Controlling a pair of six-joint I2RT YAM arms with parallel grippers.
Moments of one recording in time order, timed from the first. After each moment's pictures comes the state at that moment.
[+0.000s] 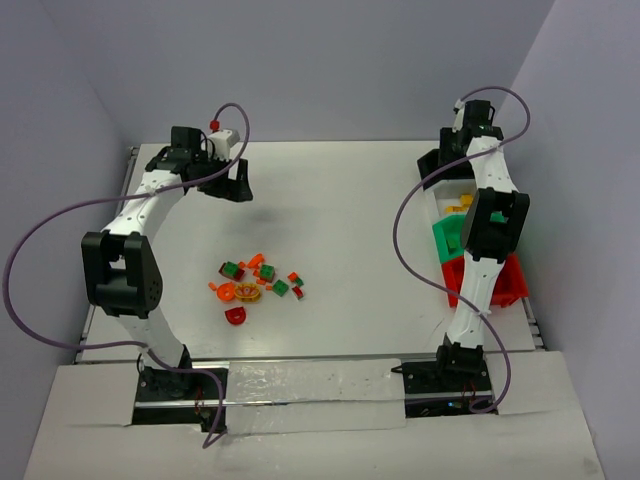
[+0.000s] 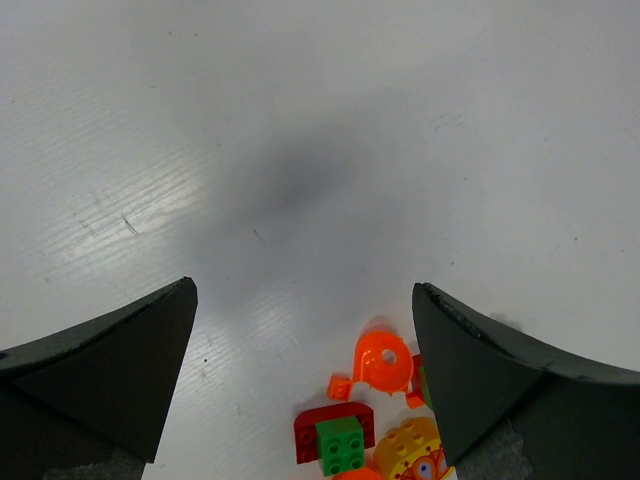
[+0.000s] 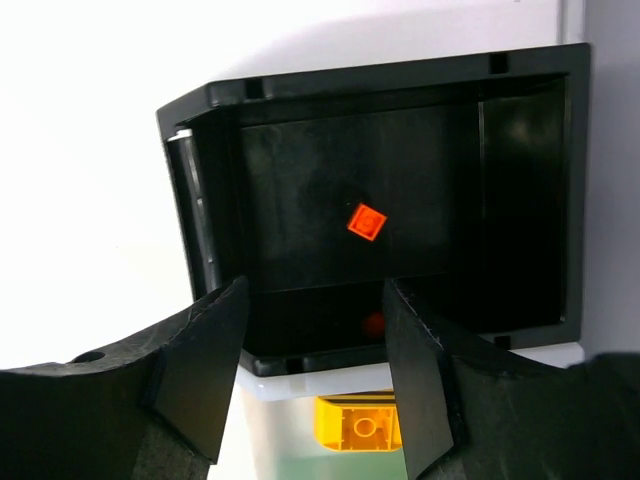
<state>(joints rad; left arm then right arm) -0.13 1.78 1.51 -0.59 0.43 0.13 -0.18 2.32 2.16 -0.73 -0.02 -0.09</state>
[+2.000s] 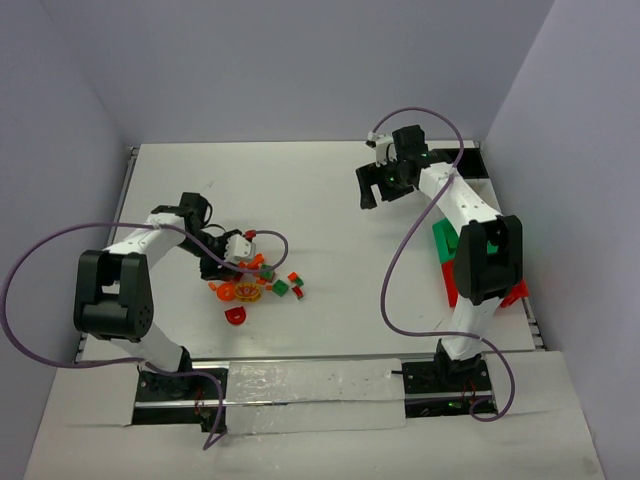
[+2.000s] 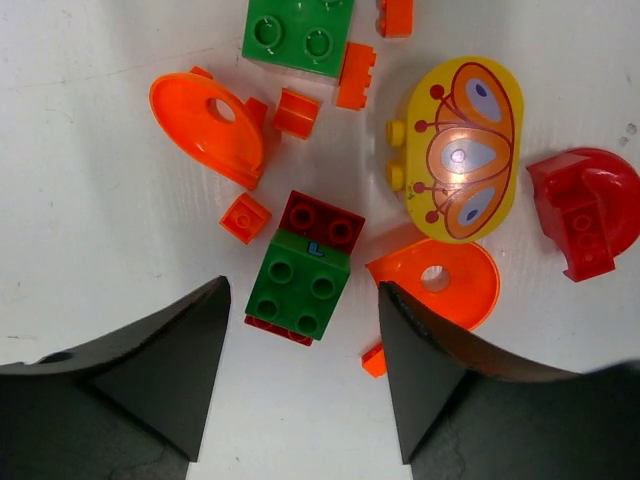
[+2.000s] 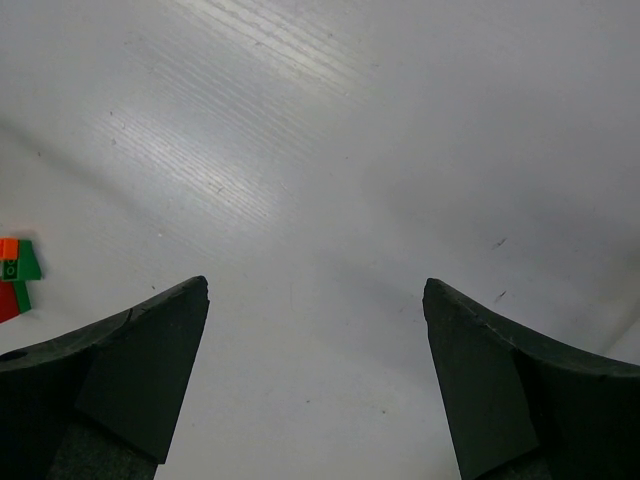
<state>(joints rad) -0.14 1.61 1.01 -0.87 0.55 1.53 0.21 1.84 1.56 -0.71 -0.30 -0.17</state>
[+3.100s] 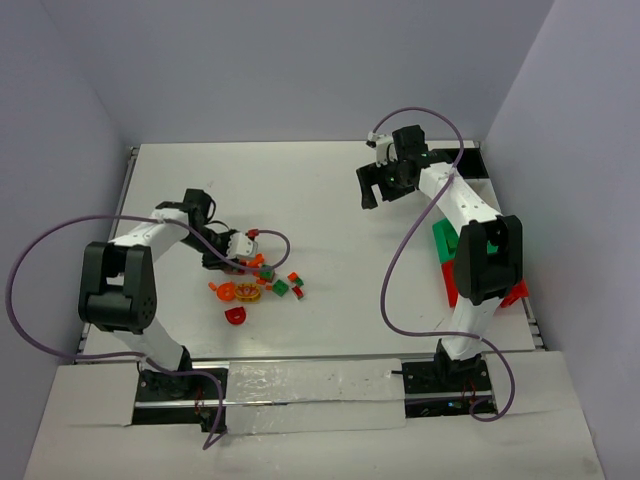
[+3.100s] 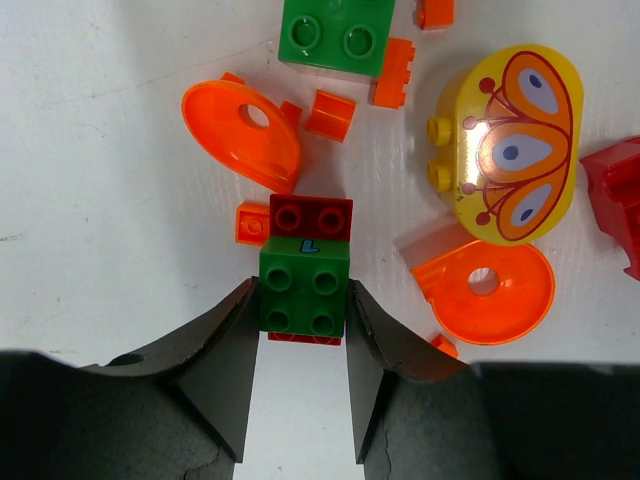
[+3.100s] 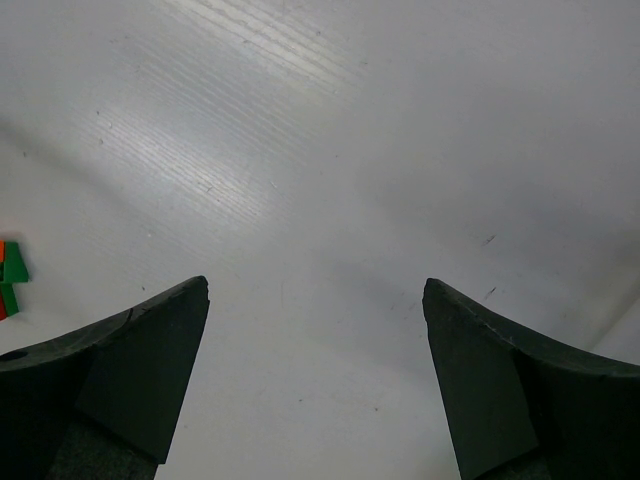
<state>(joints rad) -0.15 1.67 1.05 -0.84 0.54 1.58 0.21 1.84 1.56 -0.71 -0.28 -0.18</state>
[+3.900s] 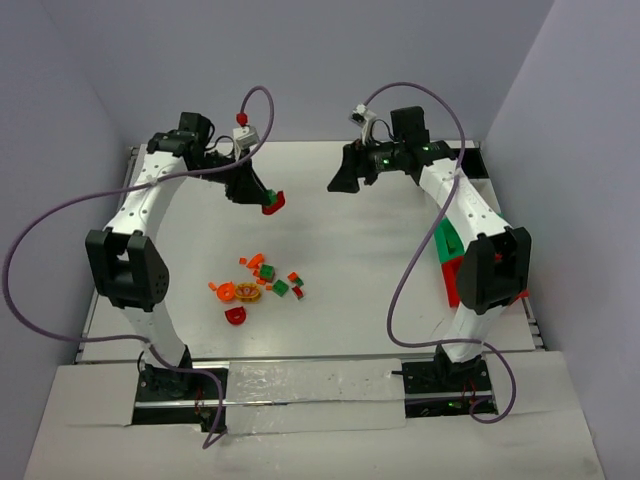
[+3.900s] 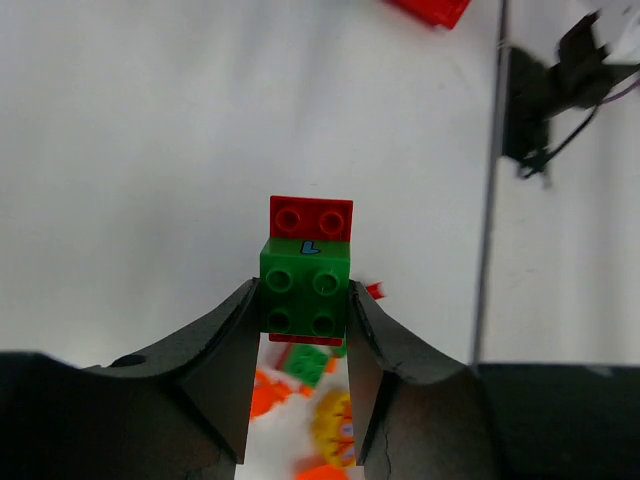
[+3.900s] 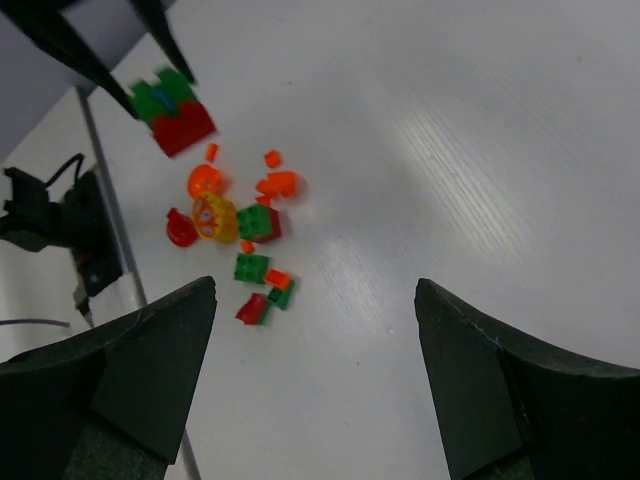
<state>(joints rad) -0.18 1.84 1.80 -1.09 1.09 0.70 0.27 1.77 1.65 -0.59 -0.86 -0.08</state>
